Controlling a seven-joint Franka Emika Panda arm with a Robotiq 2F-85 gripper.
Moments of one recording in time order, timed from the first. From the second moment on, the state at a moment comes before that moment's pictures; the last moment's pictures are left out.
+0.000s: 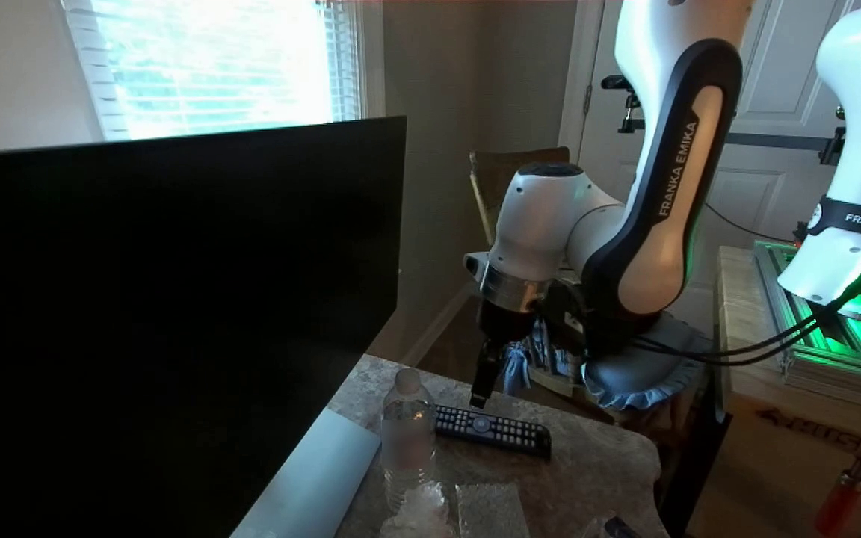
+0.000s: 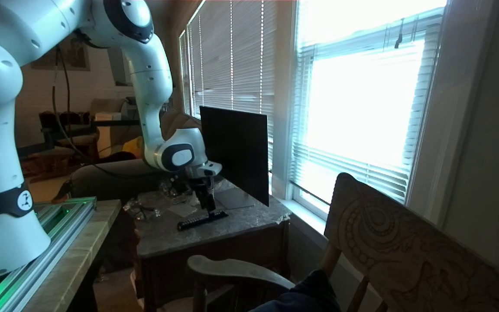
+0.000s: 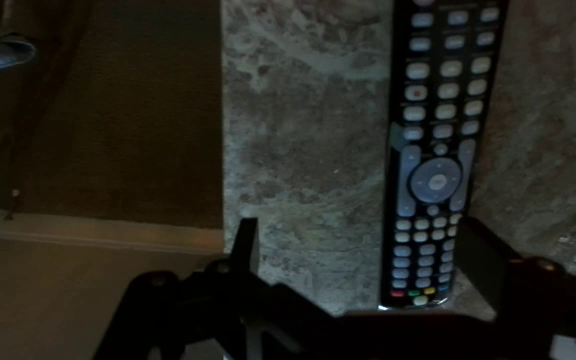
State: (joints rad) arm 0.93 0.85 -0.17 -2.20 0.22 3.18 0.34
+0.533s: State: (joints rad) arm 1.14 0.63 -0.33 -2.37 0.21 2.96 0.40
